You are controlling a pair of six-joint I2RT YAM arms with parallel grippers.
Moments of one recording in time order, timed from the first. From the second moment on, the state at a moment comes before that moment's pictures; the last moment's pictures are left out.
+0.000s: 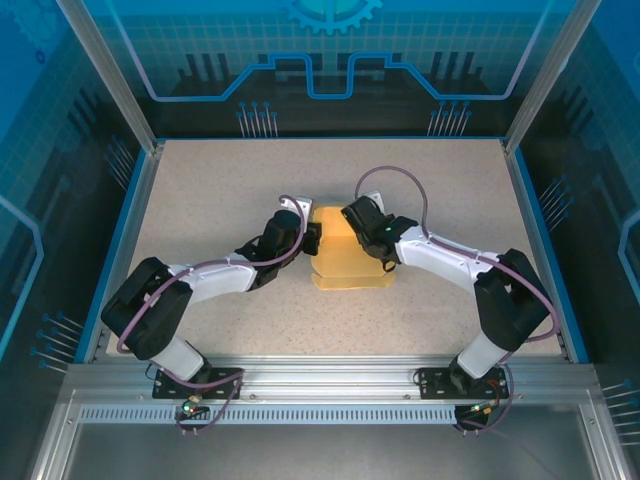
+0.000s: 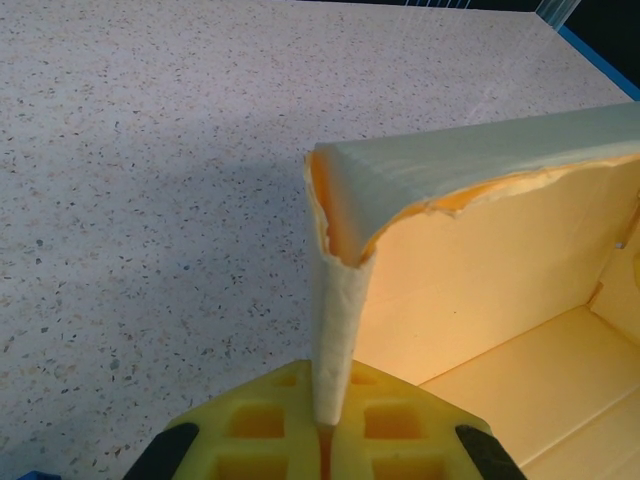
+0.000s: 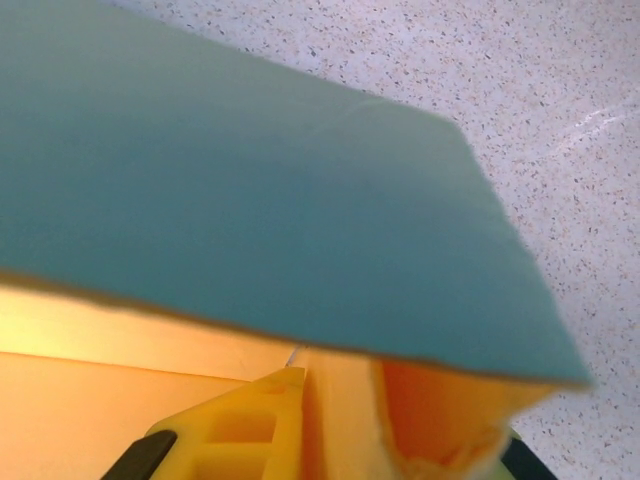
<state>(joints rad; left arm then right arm) -0.61 1.57 0.77 0.33 -0.12 -0.35 0.68 1.63 1.12 -0.53 0.62 0.28</state>
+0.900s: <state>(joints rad) -0.61 1.57 0.77 0.33 -0.13 -0.35 0.64 1.52 1.12 -0.55 0.42 0.25</state>
